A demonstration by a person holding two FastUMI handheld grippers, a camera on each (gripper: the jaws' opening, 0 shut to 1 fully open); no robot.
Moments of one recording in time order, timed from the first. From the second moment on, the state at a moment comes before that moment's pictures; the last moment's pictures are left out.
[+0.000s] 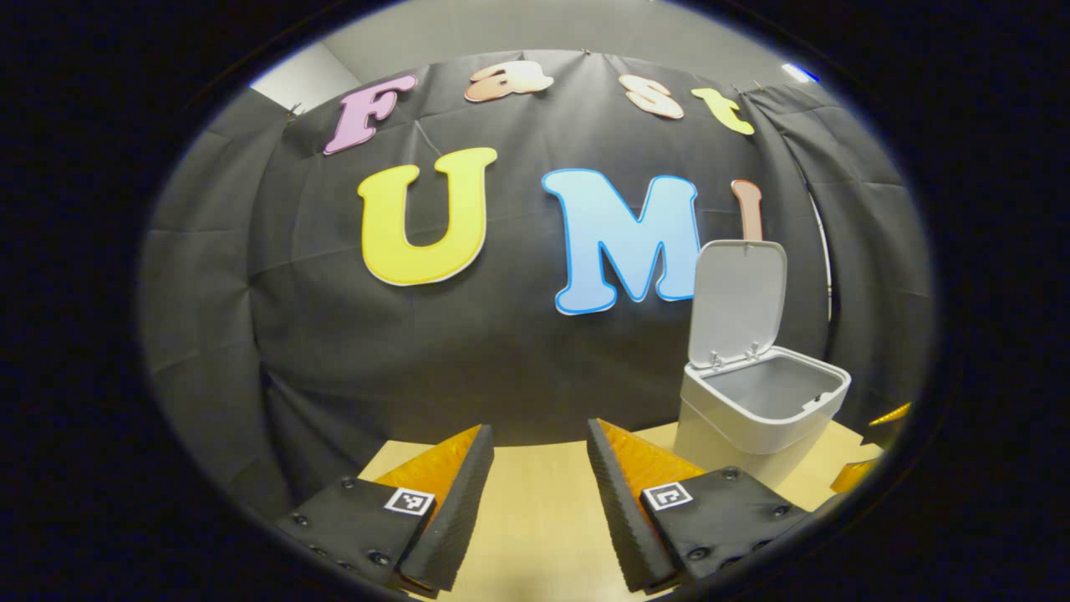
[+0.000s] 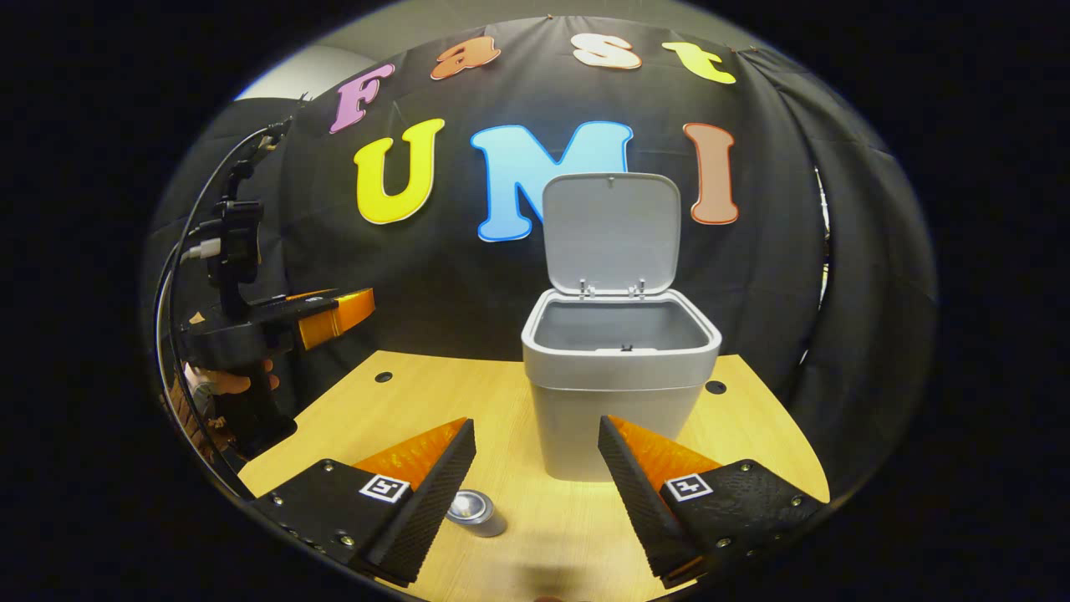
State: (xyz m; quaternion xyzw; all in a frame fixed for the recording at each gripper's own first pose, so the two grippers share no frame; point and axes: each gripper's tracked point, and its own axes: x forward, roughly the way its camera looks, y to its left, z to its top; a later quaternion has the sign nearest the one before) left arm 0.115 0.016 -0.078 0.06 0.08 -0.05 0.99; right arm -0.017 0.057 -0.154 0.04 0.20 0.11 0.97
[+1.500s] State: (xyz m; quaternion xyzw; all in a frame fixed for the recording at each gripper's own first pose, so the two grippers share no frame) left arm 0.102 0.122 -0.098 0.05 0.10 0.02 0.99; right arm -0.026 0.154 -0.304 -0.05 0.38 0.22 0.90
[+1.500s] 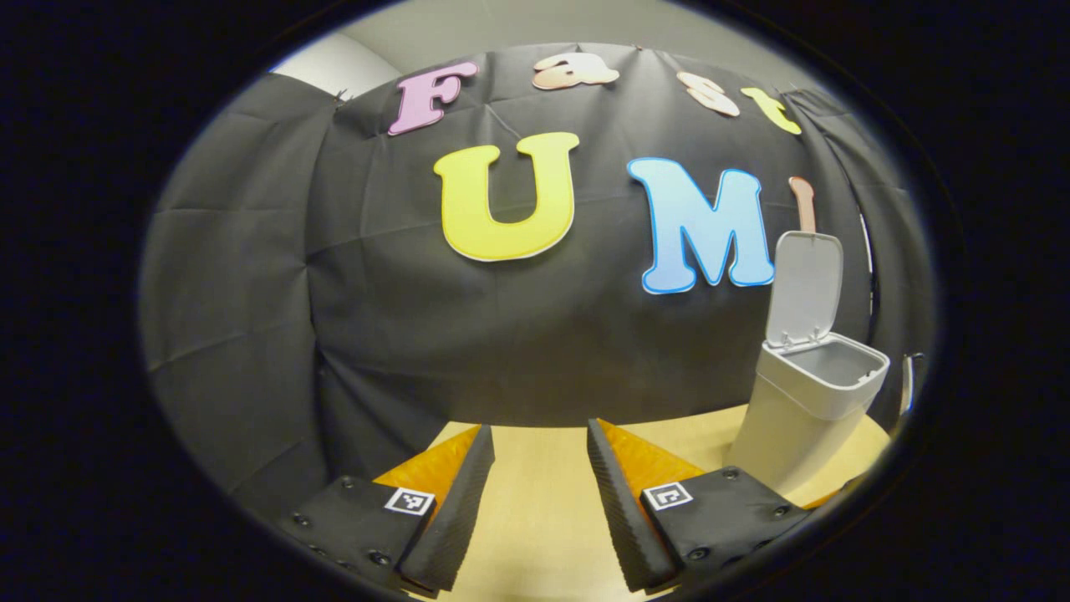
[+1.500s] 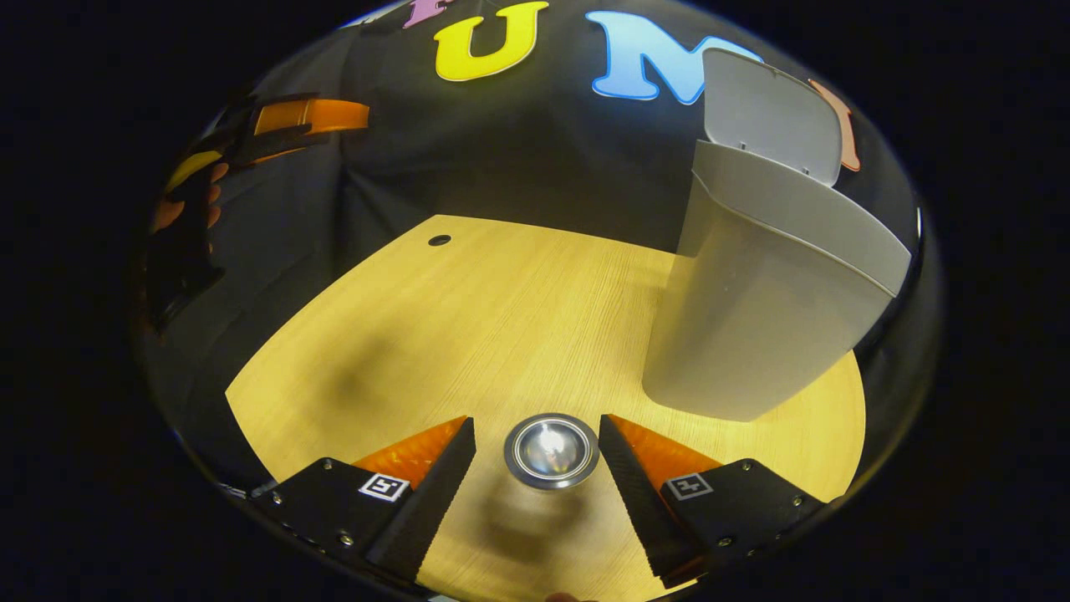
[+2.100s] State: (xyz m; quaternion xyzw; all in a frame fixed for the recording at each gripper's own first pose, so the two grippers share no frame) left arm 0.115 0.118 -0.115 0.05 0.11 0.01 0.99; right arm -0.026 0.149 -0.332 -0.07 0.41 0.21 0.88
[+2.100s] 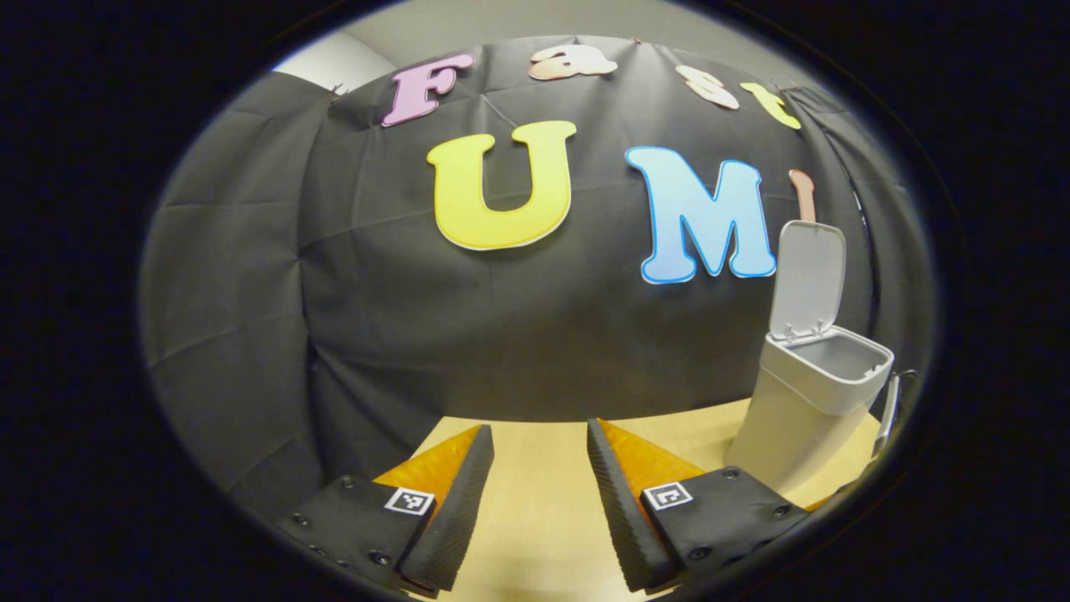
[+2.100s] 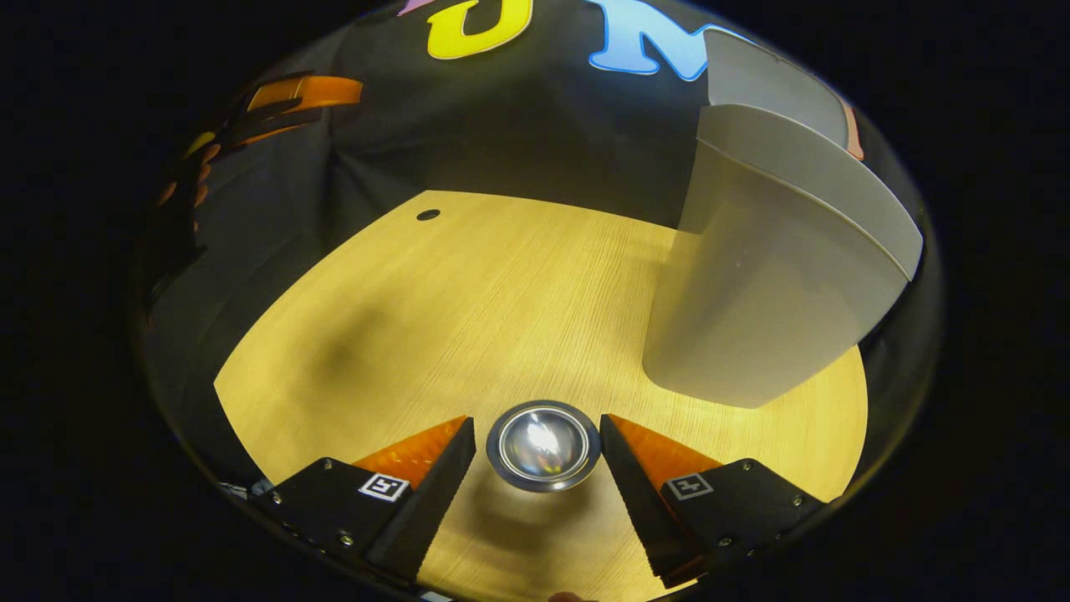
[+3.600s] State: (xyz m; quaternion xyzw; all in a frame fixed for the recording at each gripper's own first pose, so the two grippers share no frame) left arm 0.117 0.092 -0.121 0.04 0.12 0.00 0.99; right arm 0.007 0.136 -0.221 -0.02 0.29 0.19 0.94
